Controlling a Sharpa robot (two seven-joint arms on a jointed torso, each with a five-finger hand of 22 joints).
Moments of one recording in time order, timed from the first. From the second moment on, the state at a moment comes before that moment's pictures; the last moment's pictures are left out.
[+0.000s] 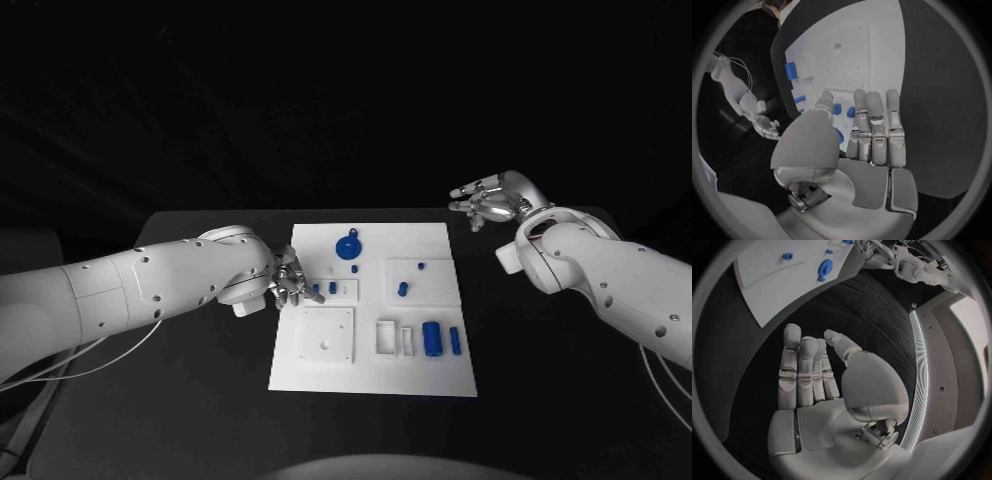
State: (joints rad) left arm 1.25 -0.68 -0.20 1.29 -0.93 0.02 -0.51; left_hand 1.22 -0.13 0.02 0.13 0.13 1.07 0.06 0.06 0.59 1.35 -0.01 0.45 0.32 1.22 -0.06 0.98 0.34 0.01 1.20 -0.07 0.09 1.22; right arm 0.96 -0.72 0.36 1.23 -1.03 -0.39 -0.04; right_hand 1.22 -0.08 0.32 -0.22 0.41 1.10 0.10 0.07 0.08 1.14 -0.01 0.84 0.75 1.35 -0.07 0.81 0.90 0.09 1.46 -0.09 0.12 1.31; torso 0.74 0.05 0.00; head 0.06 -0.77
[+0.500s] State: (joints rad) left arm 1.30 -0.71 -0.15 1.40 -1.13 -0.15 -0.29; left_hand 1.41 -0.02 0.13 -0.13 0.21 1.11 0.10 0.06 0.17 1.24 0.07 0.07 0.06 1.21 0.01 0.59 0.12 0.01 1.09 -0.02 0.07 0.97; right arm 0.96 -0.73 0.36 1.23 -1.03 -0.39 -0.04; right_hand 1.22 -0.08 0.32 -0.22 0.41 1.09 0.11 0.07 0.08 1.14 -0.01 0.84 0.75 1.35 -0.06 0.80 0.90 0.09 1.46 -0.09 0.12 1.31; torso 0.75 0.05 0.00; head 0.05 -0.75
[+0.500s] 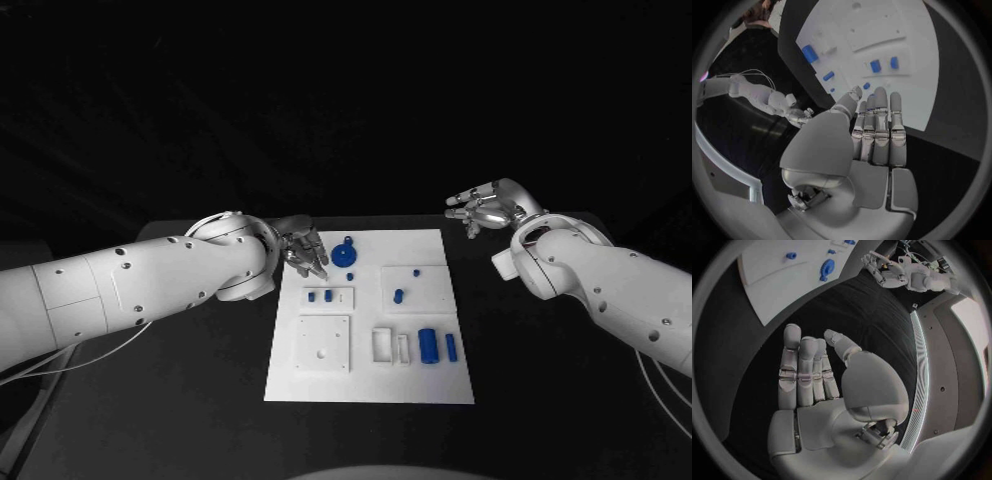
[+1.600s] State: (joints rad) left arm 1.25 -0.47 -0.23 1.11 -1.49 -0.35 0.02; left_hand 1.39 -0.09 0.15 -0.13 0.18 1.10 0.11 0.06 0.07 1.14 0.09 0.06 0.06 1.22 0.00 0.74 0.21 0.04 1.13 -0.02 0.07 1.09; right arm 0.96 -0.71 0.36 1.23 -1.04 -0.39 -0.03; right_hand 1.22 -0.08 0.33 -0.22 0.42 1.06 0.13 0.07 0.07 1.18 0.04 0.38 0.25 1.29 -0.01 0.33 0.54 0.09 1.26 -0.02 0.06 0.84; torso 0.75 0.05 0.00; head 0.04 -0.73
